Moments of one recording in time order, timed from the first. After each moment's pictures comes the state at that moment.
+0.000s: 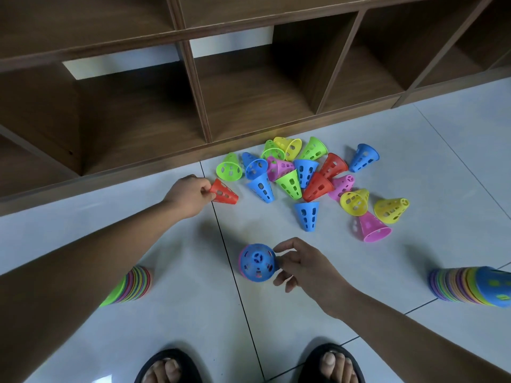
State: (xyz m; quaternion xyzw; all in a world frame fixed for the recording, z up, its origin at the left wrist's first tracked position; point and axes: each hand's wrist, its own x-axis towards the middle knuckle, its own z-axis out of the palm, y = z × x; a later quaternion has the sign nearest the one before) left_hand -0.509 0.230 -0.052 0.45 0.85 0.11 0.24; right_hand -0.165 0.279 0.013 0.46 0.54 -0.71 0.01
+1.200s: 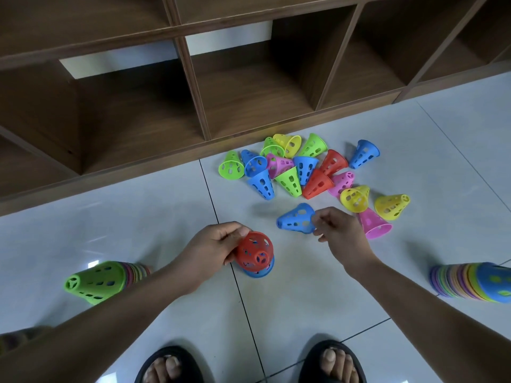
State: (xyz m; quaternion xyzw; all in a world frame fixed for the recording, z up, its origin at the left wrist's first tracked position) left_hand -0.372 0.159 0.013 0.31 0.69 0.41 0.52; right_hand -0.143 0.358 -0.026 0.52 0.65 -0.54 -0.14
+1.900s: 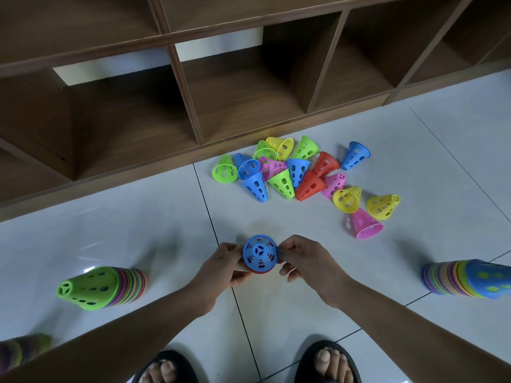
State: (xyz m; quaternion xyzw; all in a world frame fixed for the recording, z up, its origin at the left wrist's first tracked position) left_hand -0.330 0.159 -0.040 0.01 0.67 0.46 0.58; right_hand -0.154 0.298 -0.001 0.48 0.55 -0.69 0.00
